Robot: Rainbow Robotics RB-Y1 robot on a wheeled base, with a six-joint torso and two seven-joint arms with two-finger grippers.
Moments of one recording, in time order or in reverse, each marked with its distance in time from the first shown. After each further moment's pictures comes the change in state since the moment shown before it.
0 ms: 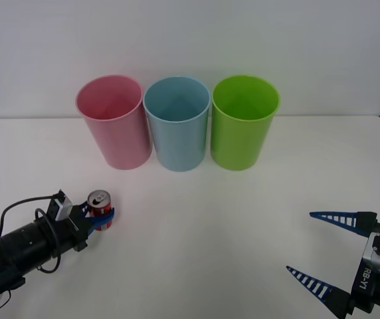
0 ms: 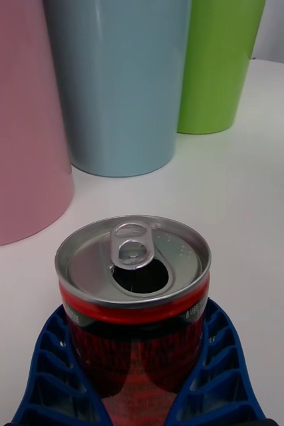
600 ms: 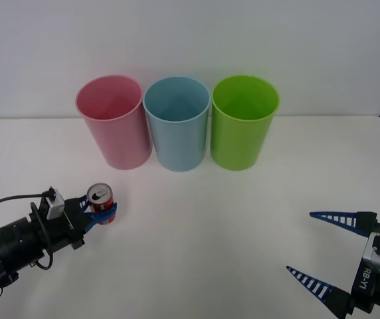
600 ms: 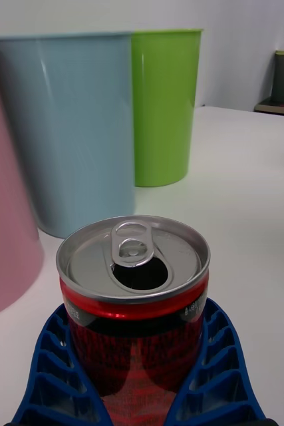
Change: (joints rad) right arm 0.000 0.000 0.000 0.000 0.000 0.000 0.000; left arm 0.027 -0.099 0.202 -0.100 -0.148 -0.235 0.042
